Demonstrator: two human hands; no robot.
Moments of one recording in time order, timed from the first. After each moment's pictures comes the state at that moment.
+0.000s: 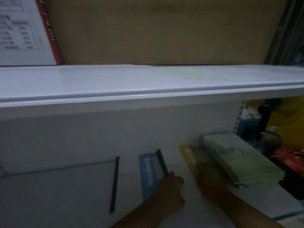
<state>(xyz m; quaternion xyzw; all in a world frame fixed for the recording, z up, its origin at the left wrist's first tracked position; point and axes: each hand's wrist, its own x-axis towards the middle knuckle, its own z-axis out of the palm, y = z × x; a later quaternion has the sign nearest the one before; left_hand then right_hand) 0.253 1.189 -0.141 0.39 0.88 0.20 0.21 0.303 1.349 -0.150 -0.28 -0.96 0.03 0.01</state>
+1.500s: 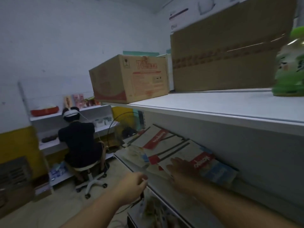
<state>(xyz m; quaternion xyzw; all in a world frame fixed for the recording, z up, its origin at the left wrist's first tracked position) 0.164 0.271 -0.036 -0.19 0.96 0.18 0.06 0.034 0.423 -0.070 0.45 -0.89 0.06 0.04</state>
